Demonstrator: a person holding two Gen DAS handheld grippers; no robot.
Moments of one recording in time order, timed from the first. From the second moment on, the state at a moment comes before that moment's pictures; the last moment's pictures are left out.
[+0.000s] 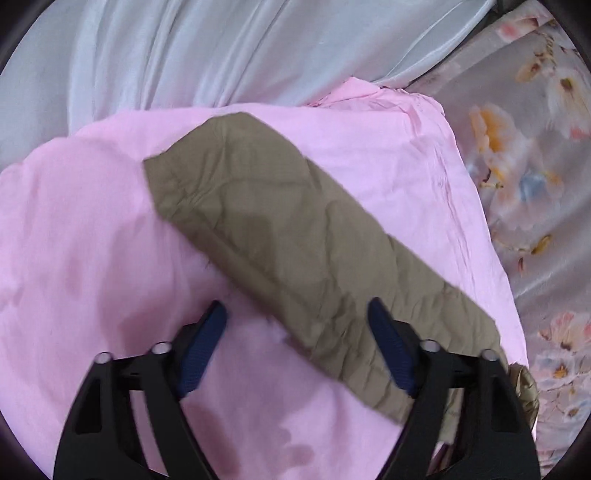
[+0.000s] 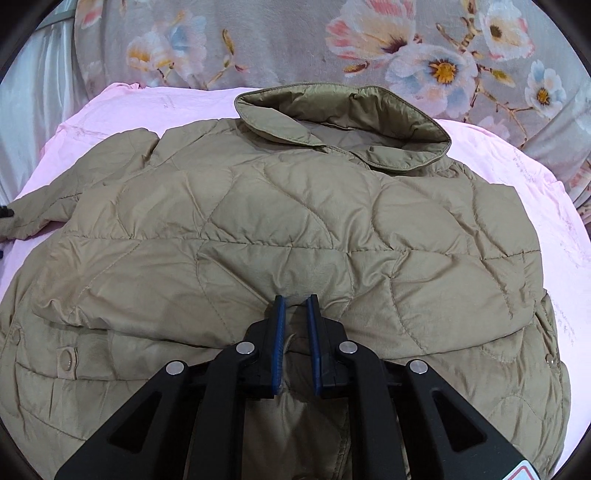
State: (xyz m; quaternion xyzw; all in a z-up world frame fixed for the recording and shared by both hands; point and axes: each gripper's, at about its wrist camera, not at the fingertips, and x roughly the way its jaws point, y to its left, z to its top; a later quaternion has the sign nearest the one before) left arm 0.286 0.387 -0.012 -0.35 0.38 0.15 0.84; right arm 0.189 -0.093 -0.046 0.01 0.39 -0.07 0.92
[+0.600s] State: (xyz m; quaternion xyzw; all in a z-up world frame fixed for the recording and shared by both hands) left arm 0.246 0.137 0.185 -0.09 0.27 -0.08 0.95; right arm 0.156 -0.117 -0.023 0.08 0.35 -0.08 0.93
